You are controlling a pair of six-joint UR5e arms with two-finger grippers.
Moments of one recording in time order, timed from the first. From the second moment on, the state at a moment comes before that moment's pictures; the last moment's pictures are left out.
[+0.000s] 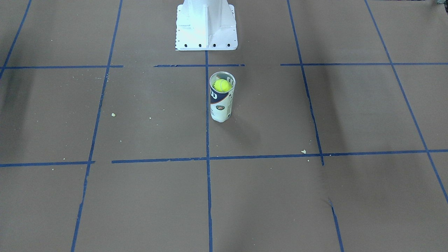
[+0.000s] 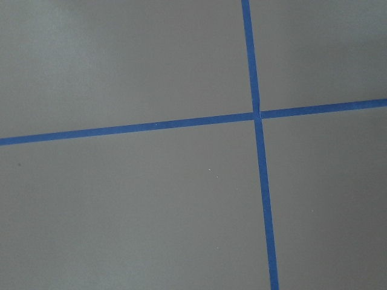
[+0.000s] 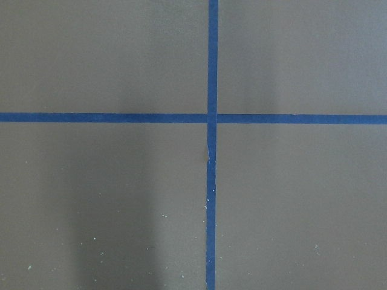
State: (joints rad) left arm -1.59 -1.53 -1.65 -1.57 -2.29 0.04; right arm 1.46 -1.60 1.62 -1.49 2.30 0.16
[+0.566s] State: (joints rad) left arm -1.59 -1.56 -1.65 -1.53 -2.35 0.04; right arm 1.46 -1.60 1.62 -1.49 2.30 0.16
